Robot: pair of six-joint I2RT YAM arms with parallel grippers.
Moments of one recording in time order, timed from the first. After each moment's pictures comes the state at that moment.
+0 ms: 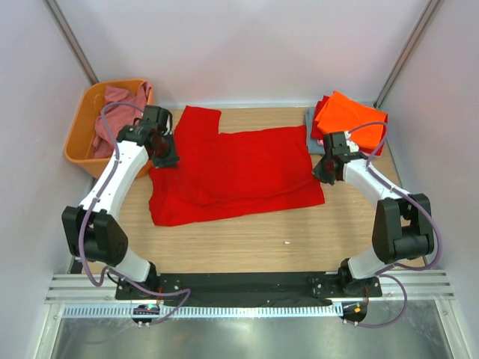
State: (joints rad) left arm -0.21 1.53 1.47 -0.98 -0.03 -0.40; right arm 0.15 1.52 1.01 -0.50 0.14 0.79
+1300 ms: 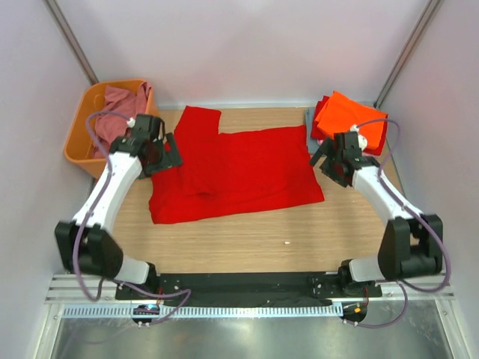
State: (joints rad) left arm -0.17 1.55 1.44 -0.94 -0.15 -0.46; right arm 0.11 1.47 1.04 -0.47 0.14 0.67
